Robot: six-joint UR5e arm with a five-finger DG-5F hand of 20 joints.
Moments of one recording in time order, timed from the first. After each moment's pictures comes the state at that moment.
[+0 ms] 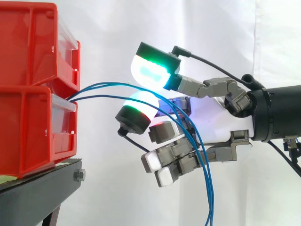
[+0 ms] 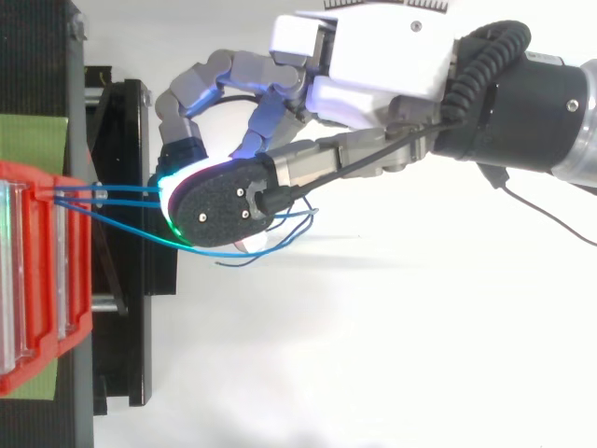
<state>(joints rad) 0.11 -2.35 -1.02 -2.99 -1.37 -0.04</state>
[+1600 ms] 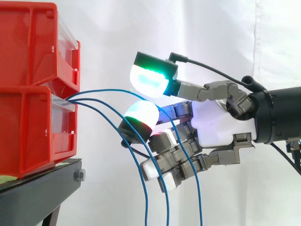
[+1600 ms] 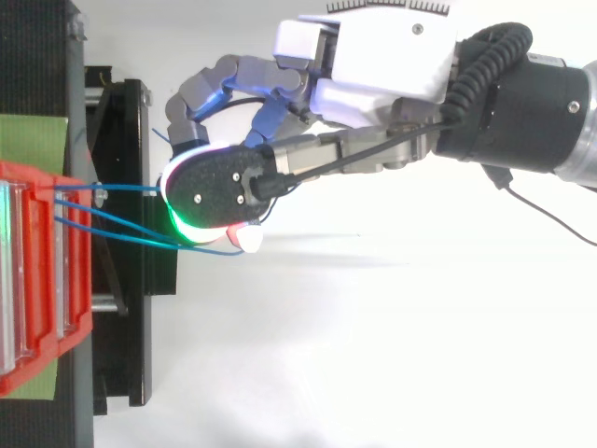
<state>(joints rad) 0.11 -2.35 -1.02 -3.01 -1.37 -0.04</state>
